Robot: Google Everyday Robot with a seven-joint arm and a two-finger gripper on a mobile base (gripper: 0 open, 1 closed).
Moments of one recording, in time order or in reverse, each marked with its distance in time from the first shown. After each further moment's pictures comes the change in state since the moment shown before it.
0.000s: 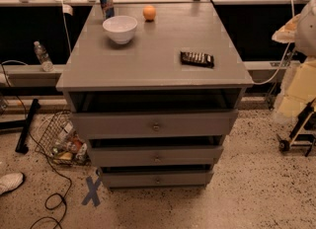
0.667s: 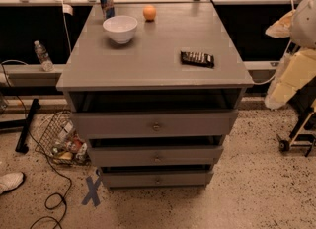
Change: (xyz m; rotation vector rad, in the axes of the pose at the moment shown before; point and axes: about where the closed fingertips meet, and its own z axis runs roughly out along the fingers) arm 0.000 -0.034 0.019 -0.016 -0.111 0.011
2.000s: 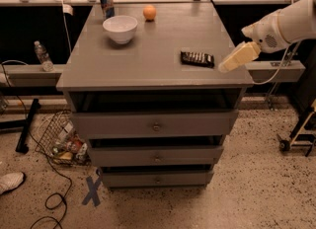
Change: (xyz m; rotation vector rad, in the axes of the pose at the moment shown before) arm -0.015 -0.156 0.133 0.093 -0.391 0.298
